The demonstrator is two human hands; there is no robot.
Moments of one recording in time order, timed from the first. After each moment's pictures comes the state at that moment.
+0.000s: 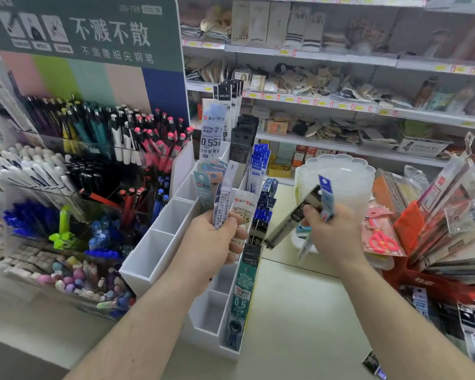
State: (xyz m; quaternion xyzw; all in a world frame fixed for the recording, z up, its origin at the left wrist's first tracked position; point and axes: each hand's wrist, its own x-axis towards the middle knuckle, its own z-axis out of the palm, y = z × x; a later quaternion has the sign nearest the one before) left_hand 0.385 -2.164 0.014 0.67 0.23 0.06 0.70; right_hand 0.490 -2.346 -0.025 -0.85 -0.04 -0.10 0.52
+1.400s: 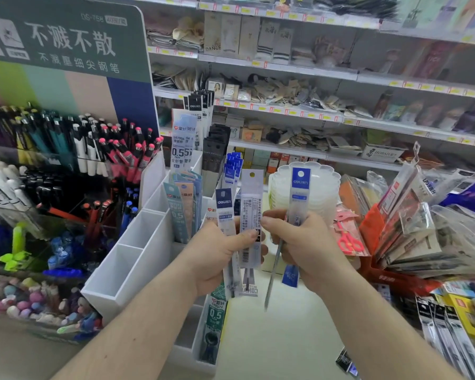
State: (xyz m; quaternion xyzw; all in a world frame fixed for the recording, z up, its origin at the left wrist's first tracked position) left_hand 0.410 -2.186 0.009 0.57 0.06 -0.09 0.82; right_hand 0.444 -2.340 0.035 -0.73 -0.01 0.14 0.67
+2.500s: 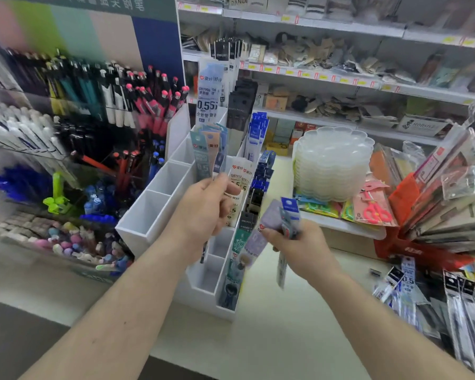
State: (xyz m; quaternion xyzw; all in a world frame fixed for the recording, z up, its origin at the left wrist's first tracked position) left_hand 0.378 -2.162 0.009 0.66 0.20 0.05 0.72; right_hand 0.427 -2.336 -0.063 -0.81 -0.11 0.11 0.57
